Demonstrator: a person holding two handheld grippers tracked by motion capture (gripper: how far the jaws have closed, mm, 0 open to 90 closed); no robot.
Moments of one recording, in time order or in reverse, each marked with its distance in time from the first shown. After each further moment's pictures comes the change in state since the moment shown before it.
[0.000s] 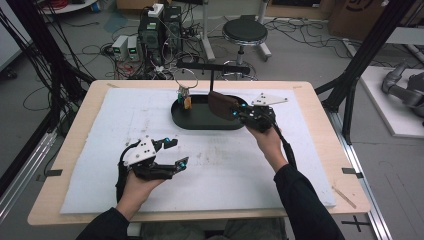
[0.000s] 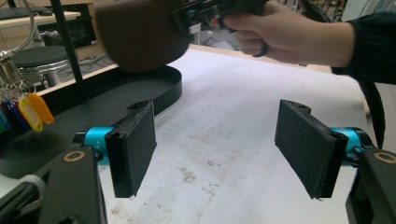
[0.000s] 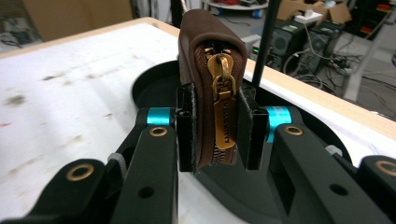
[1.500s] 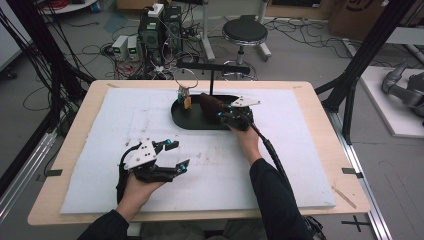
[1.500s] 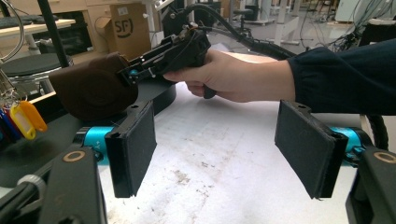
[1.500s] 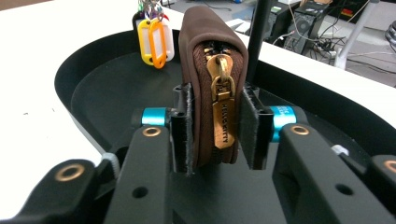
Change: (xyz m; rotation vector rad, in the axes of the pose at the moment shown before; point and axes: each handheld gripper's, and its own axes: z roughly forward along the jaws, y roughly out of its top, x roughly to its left) left arm -0.003 -0.003 -0.001 -0.016 -0.017 0.017; right arm -0.007 -0.034 0.086 0.042 -0.080 0.017
